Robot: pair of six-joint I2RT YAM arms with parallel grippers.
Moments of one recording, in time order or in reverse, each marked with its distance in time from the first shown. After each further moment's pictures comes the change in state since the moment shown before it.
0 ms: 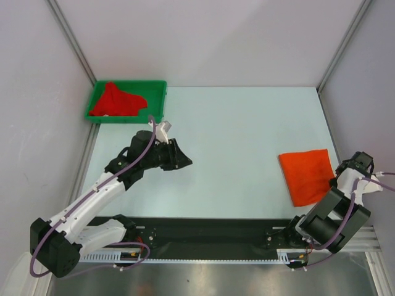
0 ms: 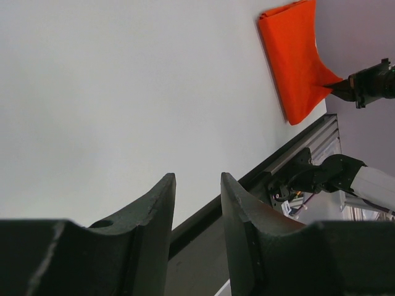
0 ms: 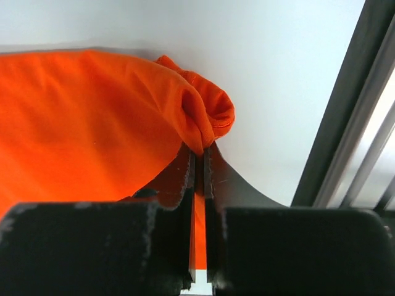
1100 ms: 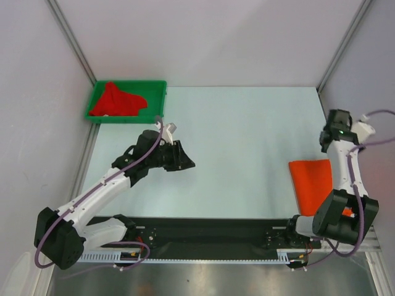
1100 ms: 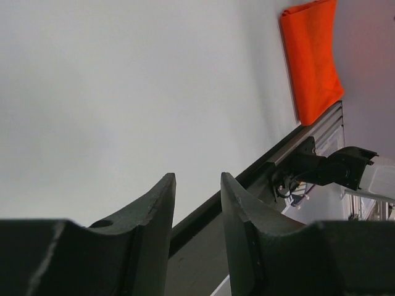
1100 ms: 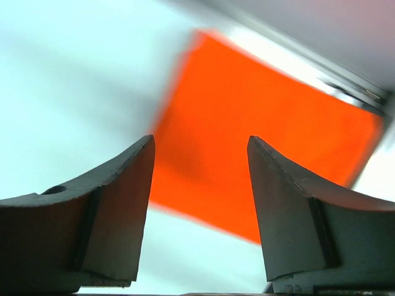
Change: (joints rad) left arm 0.000 0.079 -0.018 0.035 0.047 0.008; right arm 0.421 0.080 0.370 -0.115 0.364 -0.099
